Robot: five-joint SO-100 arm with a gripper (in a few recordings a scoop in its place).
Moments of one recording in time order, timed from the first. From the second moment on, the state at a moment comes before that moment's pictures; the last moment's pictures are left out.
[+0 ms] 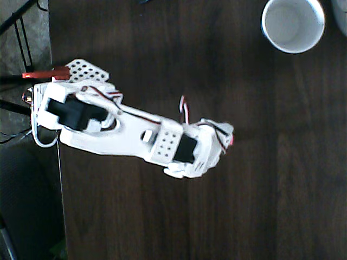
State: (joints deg) arm 21.7 104.6 125.3 41.7 -77.7
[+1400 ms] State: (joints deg) arm 20.4 90.1 121.1 36.8 -81.3
